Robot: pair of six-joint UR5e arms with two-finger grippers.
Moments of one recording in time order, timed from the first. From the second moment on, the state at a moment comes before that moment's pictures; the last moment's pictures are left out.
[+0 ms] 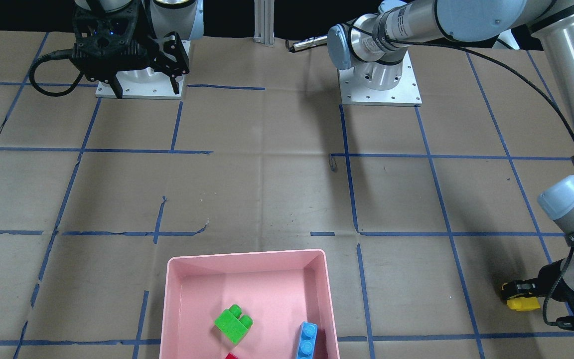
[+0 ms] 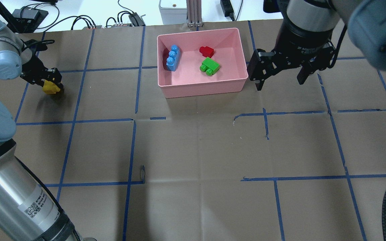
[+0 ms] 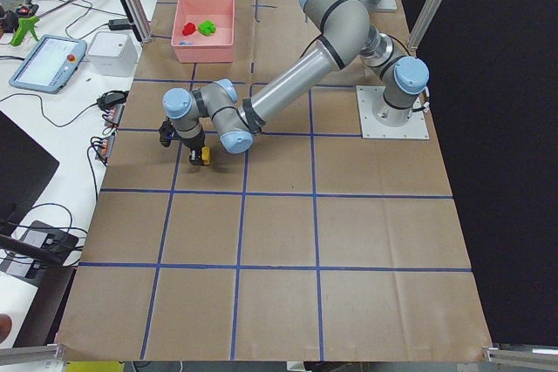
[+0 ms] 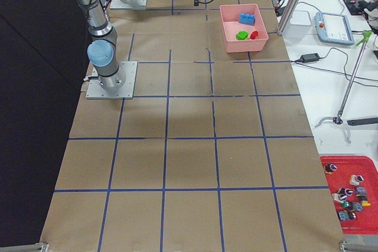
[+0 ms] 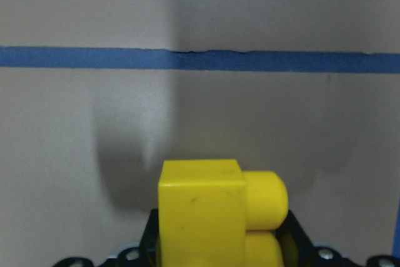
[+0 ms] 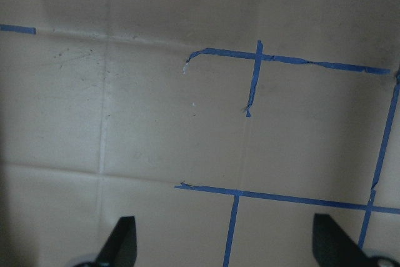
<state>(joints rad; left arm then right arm) -1.09 -2.32 -1.31 -1.10 1.58 0.45 1.68 -1.66 1.59 -1.52 -1.55 -0.01</state>
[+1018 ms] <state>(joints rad) -1.26 -2.06 -1.15 -1.55 1.52 0.19 1.57 -1.72 1.69 -1.59 -1.54 -0.02</state>
